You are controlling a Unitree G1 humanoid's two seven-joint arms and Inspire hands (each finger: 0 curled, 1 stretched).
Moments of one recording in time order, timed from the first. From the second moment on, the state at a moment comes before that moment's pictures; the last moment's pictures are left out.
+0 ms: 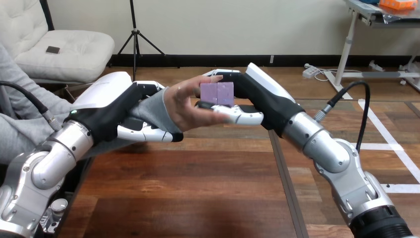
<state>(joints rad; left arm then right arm) -0.37 0.63 -0.13 0.30 0.44 -0.35 -0.24 -0.55 -0.29 0.20 0.48 -0.24 -0.36 0.31</state>
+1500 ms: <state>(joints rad) -0.19 0.51 -0.10 0.39 0.24 -0.62 -0.15 -0.25 -0.33 0.08 0.49 -0.08 -0.42 0.32</state>
